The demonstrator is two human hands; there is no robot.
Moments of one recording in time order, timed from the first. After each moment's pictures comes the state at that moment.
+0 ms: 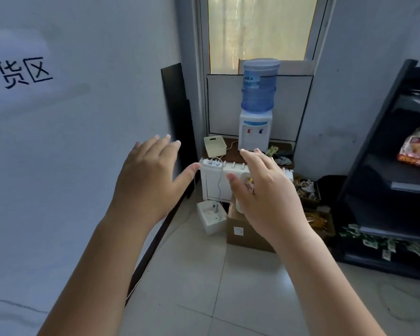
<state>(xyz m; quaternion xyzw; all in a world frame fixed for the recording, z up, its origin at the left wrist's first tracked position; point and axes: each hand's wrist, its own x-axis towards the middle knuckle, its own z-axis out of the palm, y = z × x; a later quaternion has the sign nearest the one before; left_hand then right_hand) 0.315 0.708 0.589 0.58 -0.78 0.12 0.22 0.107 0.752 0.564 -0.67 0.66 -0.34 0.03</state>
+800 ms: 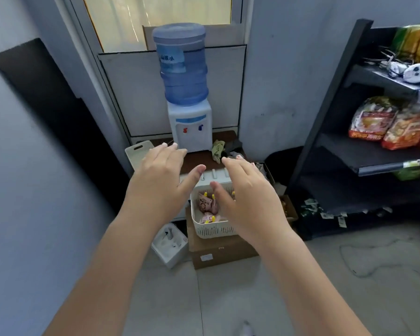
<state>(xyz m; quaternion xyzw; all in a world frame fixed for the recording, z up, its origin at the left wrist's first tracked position) 0.186 0.322 0.516 0.43 -0.88 -0.01 0.20 0.034 0.430 0.498 -0.59 0.76 -0.27 -0.01</state>
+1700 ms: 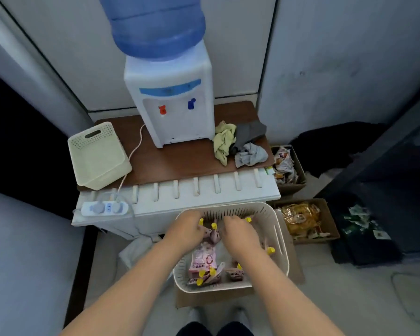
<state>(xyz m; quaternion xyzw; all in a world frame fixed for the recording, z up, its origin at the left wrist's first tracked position) -0.046 -0.042 0.096 0.48 -0.82 -0.31 -0.05 -0.187 0.036 0.077 -0.52 0.81 -0.04 0.27</state>
